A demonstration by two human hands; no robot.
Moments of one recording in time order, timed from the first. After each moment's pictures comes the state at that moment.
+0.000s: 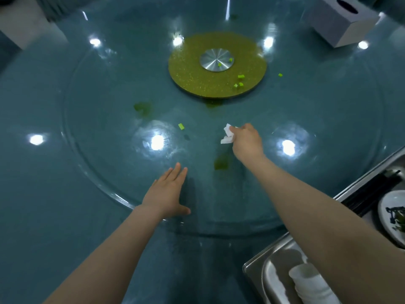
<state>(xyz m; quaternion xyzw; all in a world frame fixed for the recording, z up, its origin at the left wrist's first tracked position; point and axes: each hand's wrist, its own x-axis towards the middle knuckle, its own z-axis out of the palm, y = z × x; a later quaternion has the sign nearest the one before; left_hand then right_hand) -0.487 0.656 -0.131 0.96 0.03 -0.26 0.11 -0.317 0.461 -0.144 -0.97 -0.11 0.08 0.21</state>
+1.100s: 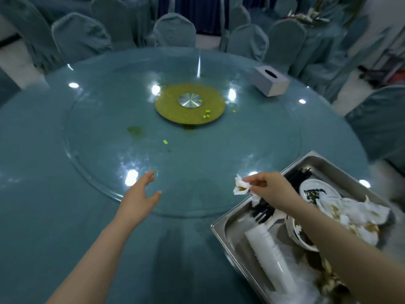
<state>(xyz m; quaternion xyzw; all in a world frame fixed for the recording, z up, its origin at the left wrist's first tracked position) -0.601 0.633 -0.046 0.89 0.15 0.03 0.43 -0.519 0.308 -0.002 -0.92 -0.07 0.14 0.35</state>
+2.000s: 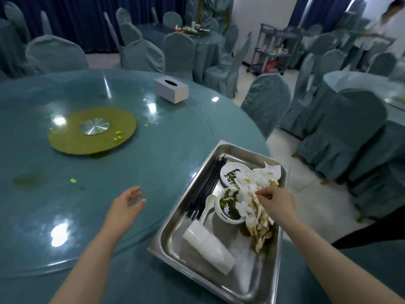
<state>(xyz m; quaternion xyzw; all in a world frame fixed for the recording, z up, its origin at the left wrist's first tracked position) -0.536 0.500 -0.035 0.84 0.04 -0.08 0.53 -0.628 0.141 -0.013 -0.90 0.28 -0.07 0.32</state>
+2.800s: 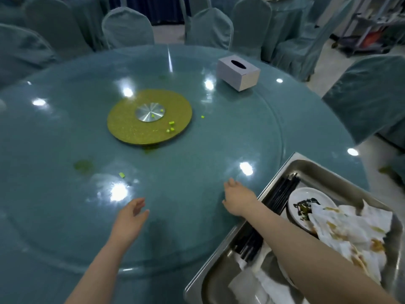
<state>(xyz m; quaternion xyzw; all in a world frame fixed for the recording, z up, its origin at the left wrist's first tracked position) -0.462 0.578 -0.085 0.84 0.22 -0.08 0.48 -0.386 0.303 -0.093 -0.96 -0.08 0.25 0.04</state>
